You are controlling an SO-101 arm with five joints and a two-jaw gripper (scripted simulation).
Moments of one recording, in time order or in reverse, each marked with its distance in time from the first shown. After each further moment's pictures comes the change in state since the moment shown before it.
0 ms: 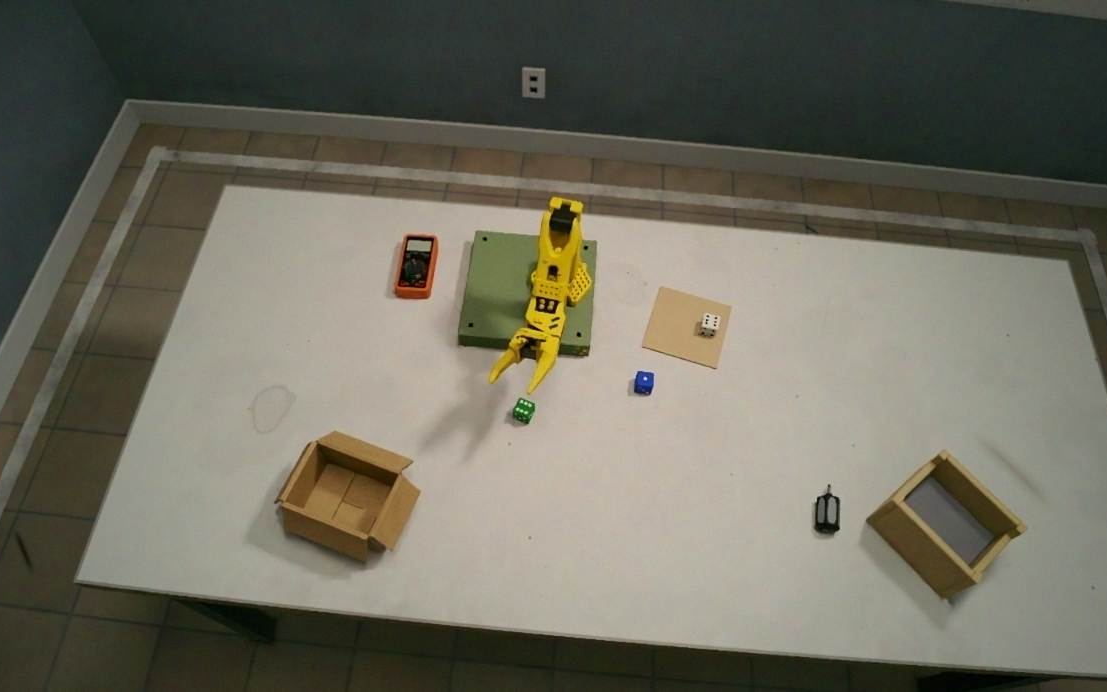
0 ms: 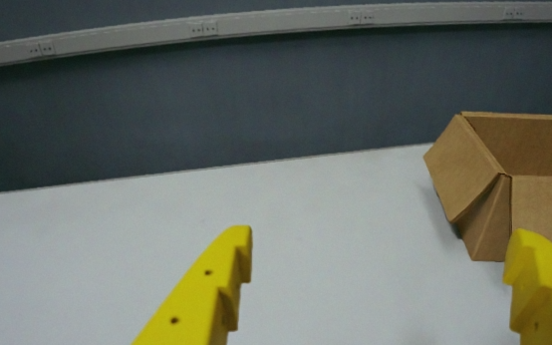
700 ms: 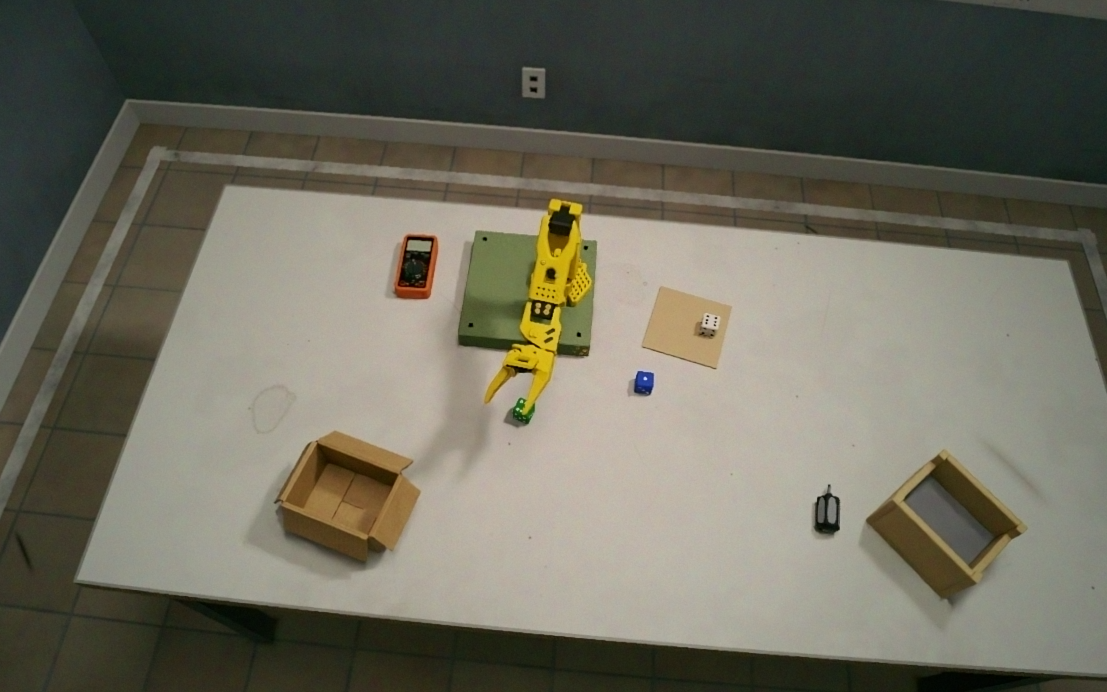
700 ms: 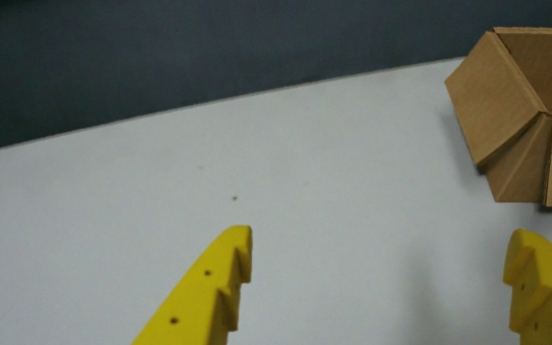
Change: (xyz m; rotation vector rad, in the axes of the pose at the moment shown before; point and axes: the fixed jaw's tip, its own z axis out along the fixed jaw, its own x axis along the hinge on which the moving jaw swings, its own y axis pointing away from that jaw) arm 0.012 0.000 0.029 0.014 0.267 0.061
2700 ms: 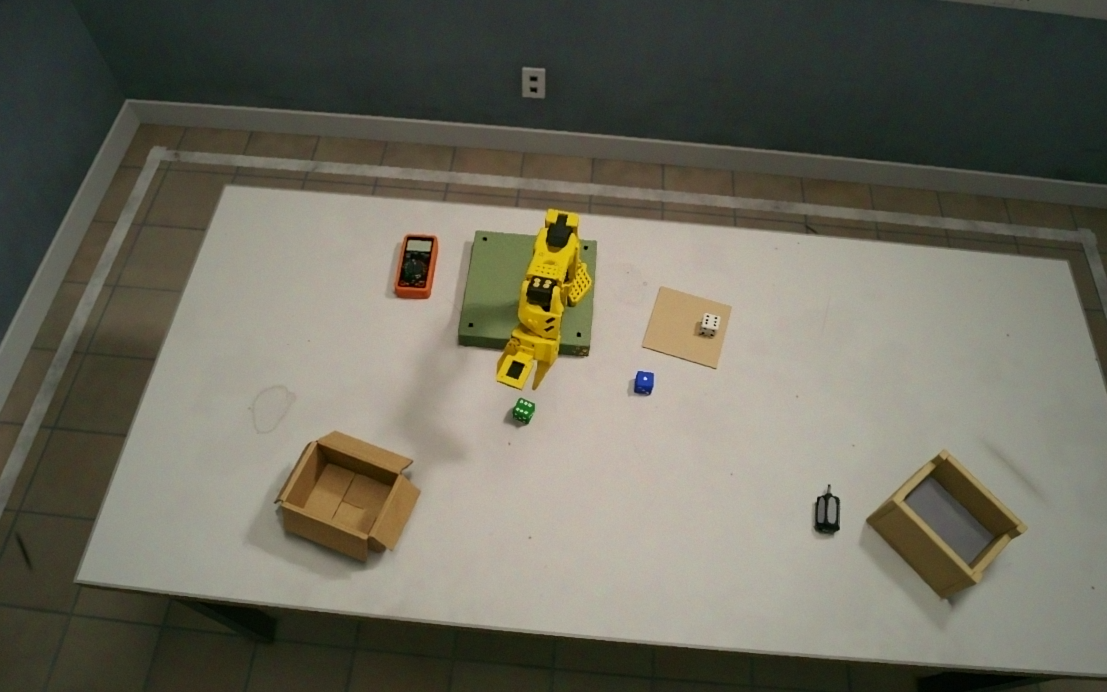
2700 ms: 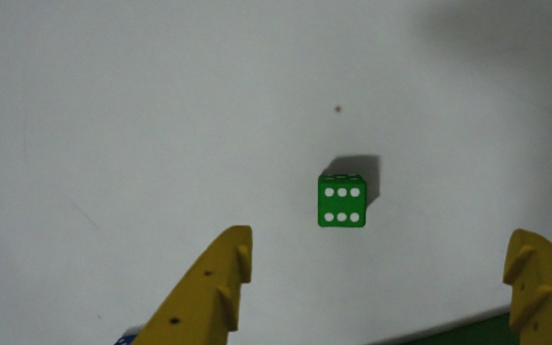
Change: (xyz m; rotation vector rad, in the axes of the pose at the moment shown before) arm 0.003 0.005 -0.040 0.120 0.830 0.138
